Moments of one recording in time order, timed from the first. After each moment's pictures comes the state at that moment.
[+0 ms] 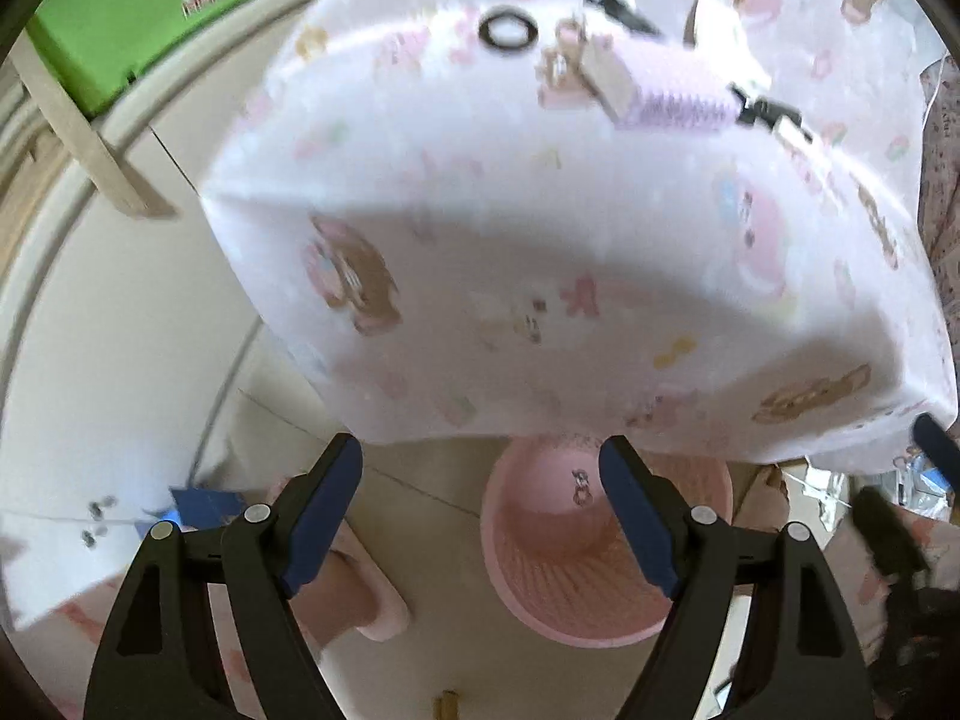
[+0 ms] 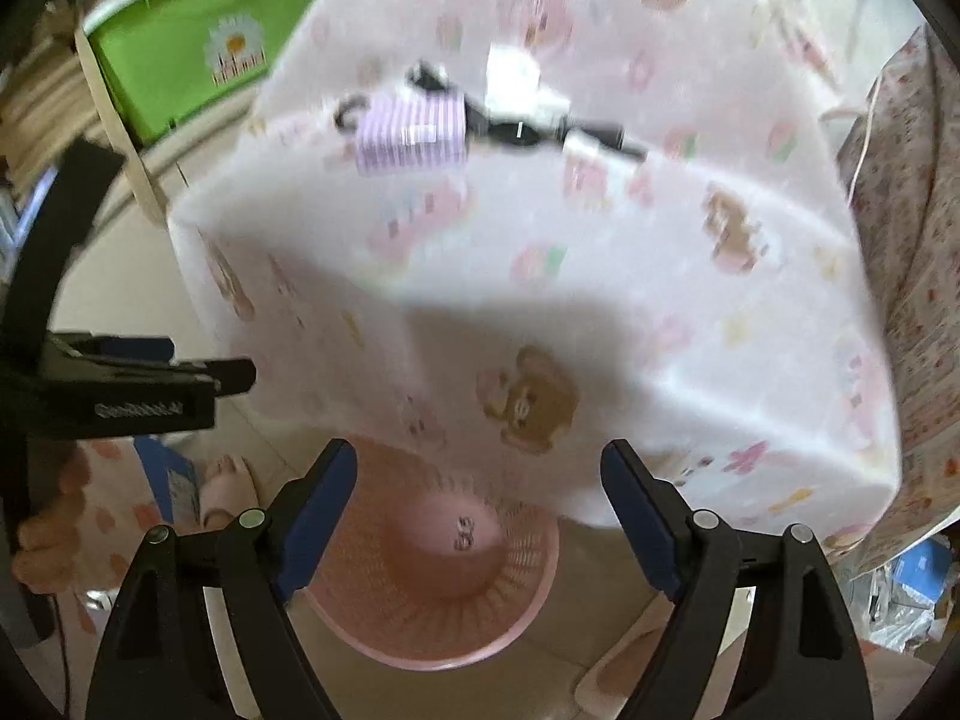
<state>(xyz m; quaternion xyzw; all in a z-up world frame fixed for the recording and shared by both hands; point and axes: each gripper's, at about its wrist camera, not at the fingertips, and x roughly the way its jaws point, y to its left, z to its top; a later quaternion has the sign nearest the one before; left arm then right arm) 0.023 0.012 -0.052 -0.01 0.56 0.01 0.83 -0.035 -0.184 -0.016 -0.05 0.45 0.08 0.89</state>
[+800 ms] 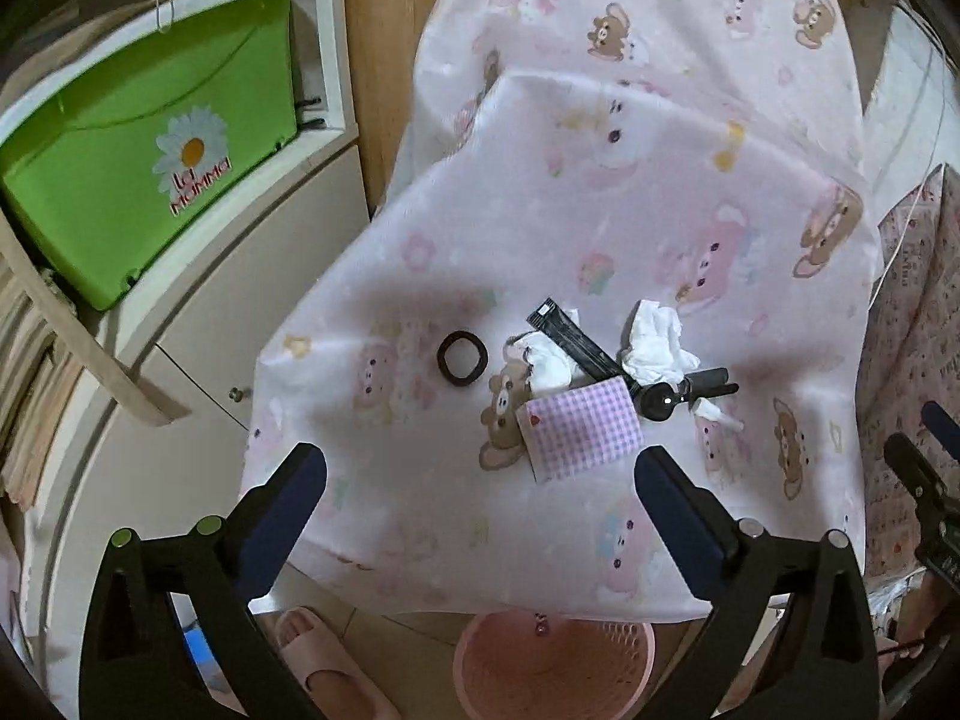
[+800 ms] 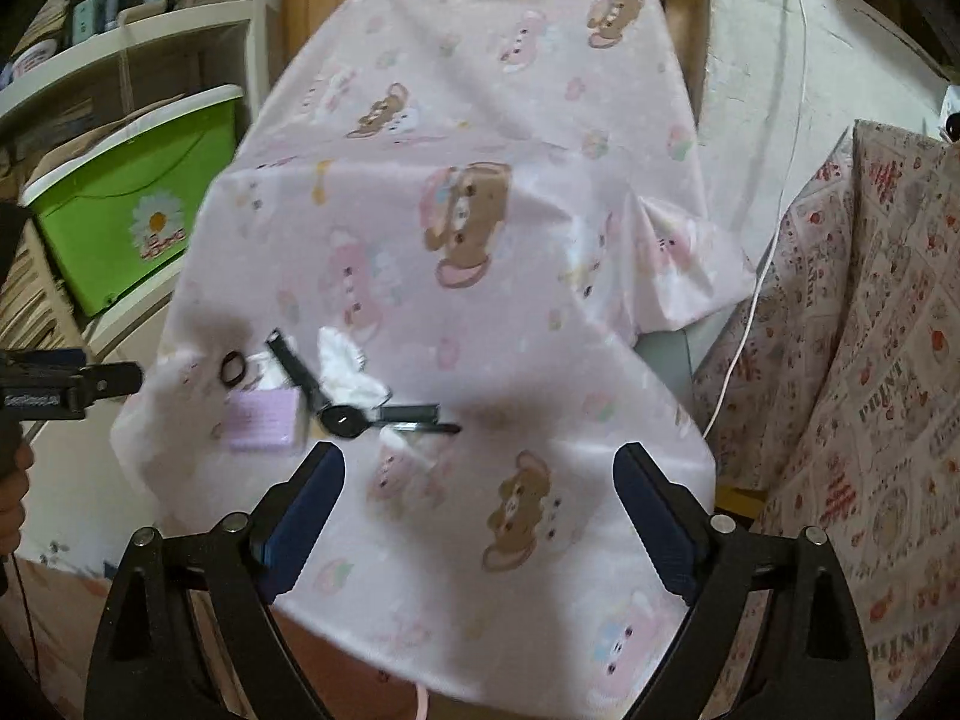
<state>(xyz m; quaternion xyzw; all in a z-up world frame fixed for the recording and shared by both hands) 0.122 0.007 0.075 -0.02 0.46 -0.01 0.89 0.064 -0.273 0.093 -0.03 0.36 0.03 0.93</state>
